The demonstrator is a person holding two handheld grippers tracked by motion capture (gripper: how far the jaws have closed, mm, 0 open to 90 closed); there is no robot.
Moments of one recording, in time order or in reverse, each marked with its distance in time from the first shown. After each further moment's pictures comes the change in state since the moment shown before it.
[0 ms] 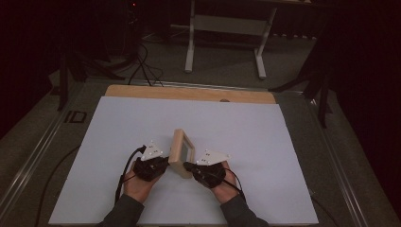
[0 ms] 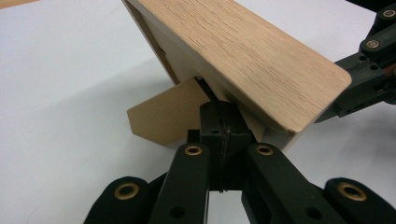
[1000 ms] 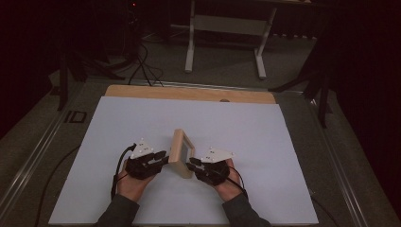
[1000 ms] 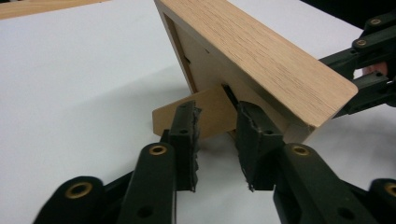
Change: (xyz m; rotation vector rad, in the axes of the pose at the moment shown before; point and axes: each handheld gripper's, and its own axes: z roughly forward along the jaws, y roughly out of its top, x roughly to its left) left arm 0.014 -0.002 -0.017 -0.051 0.006 -0.058; right arm -0.010 -0.001 -0.007 -0.002 -0.029 0.016
